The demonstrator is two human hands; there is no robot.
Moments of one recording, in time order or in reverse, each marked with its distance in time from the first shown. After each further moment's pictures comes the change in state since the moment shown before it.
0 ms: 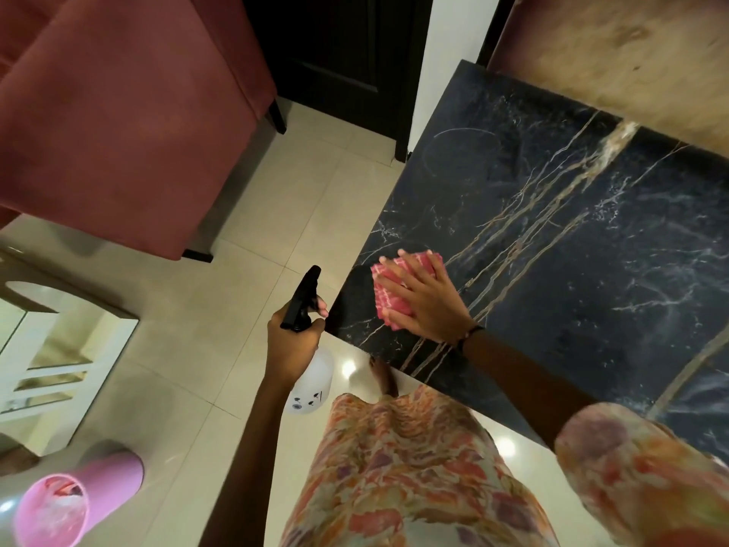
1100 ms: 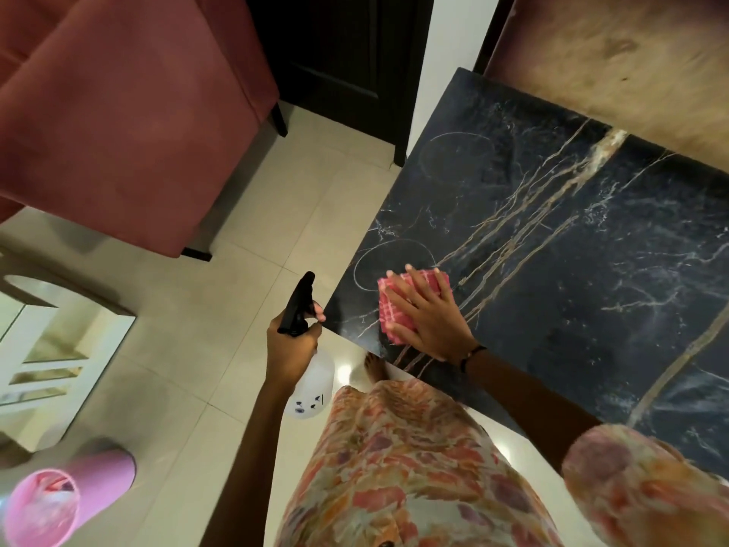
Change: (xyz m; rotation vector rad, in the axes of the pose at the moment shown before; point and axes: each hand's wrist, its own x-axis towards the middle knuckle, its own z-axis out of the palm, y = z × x) left_hand -0.018 -0.010 0.003 -0.130 0.042 -0.035; right_hand -0.037 -0.012 0.004 -0.008 -0.061 0.041
